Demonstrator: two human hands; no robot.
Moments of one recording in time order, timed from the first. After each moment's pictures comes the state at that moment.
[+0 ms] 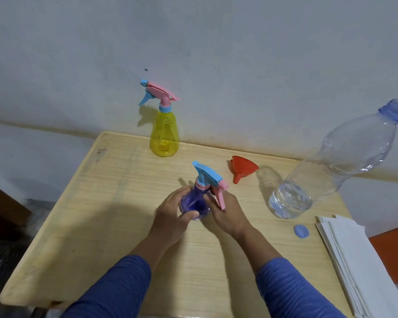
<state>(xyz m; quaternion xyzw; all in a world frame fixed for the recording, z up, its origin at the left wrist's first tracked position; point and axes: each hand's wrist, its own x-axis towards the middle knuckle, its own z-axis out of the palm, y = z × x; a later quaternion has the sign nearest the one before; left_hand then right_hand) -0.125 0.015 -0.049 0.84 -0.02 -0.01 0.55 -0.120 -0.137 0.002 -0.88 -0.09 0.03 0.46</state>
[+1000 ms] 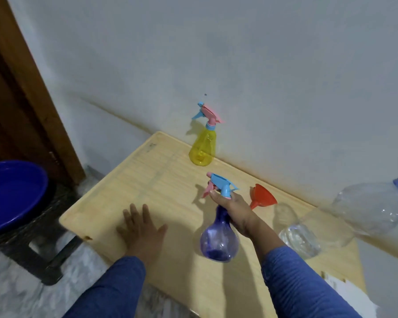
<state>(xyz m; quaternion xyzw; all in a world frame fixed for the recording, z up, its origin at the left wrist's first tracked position) -0.201 0.039 -0.056 0.91 0.34 -0.11 0.22 -0.103 -0.136 0.062 -0.73 -0.07 0.30 0.61</state>
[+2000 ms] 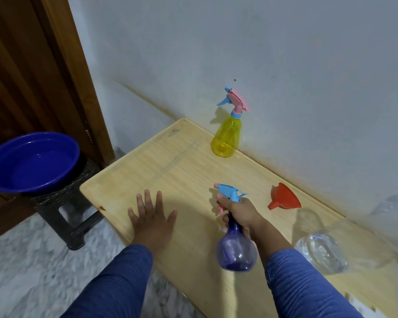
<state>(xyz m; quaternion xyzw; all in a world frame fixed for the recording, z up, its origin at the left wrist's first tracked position) -0.213 0.026 -0.069 0.91 0.36 -0.12 0.17 -0.102 -0.138 0.023 -0.67 -0.01 0.39 0.63</state>
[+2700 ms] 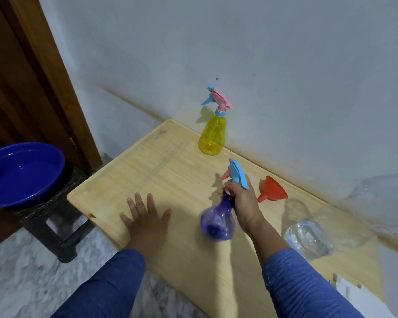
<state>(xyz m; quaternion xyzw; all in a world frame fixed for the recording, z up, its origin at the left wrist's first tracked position) -0.210 0.022 -0.068 0.91 0.38 -0.09 0.18 -0.105 -0.143 0.047 -0.66 -0.02 0.21 0.72</state>
